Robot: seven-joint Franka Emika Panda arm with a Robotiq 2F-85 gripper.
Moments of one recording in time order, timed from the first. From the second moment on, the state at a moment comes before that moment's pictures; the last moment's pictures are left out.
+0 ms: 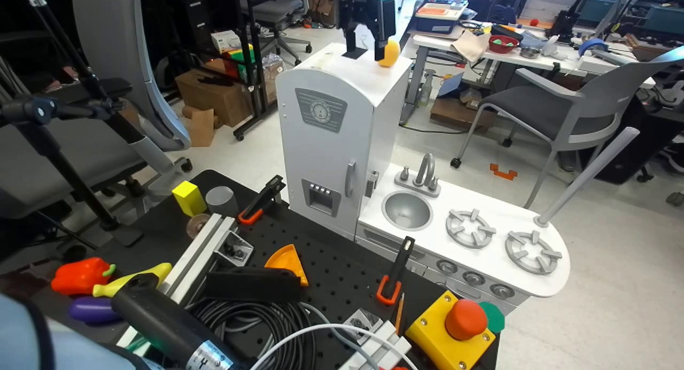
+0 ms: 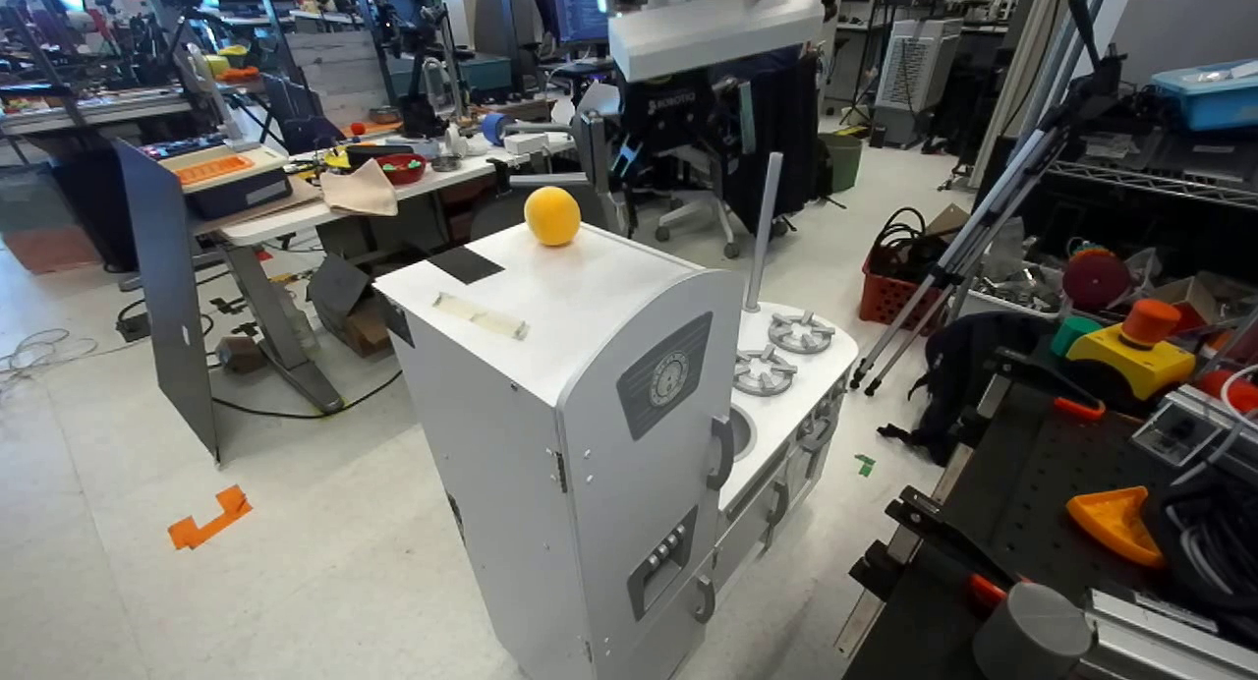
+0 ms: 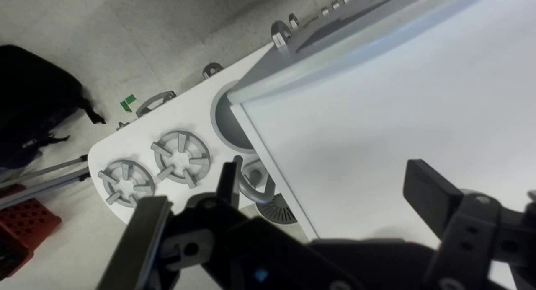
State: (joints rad) arm 0.20 0.45 0.05 -1.78 -0.23 2.17 0.78
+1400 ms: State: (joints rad) arm 0.25 0.54 0.07 -1.73 -0.15 1.64 0.66
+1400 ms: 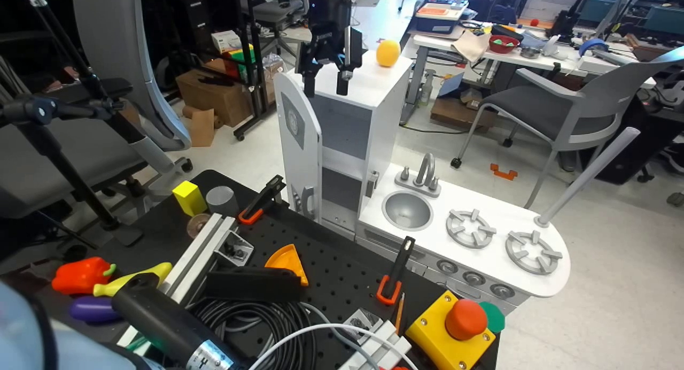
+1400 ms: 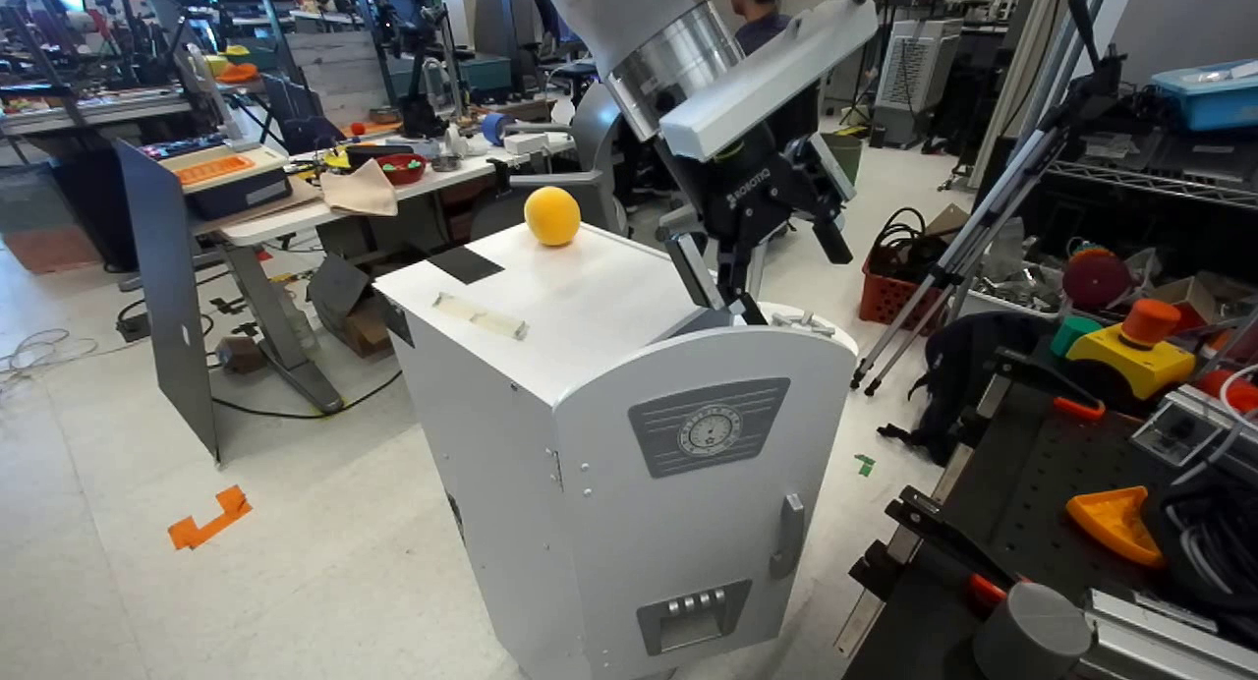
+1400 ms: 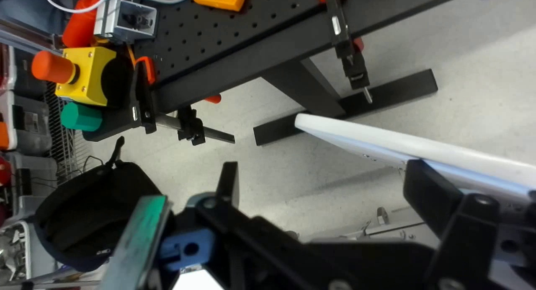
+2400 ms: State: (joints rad) arm 0.32 0.49 0.10 -1.66 -0.19 1.66 0.54
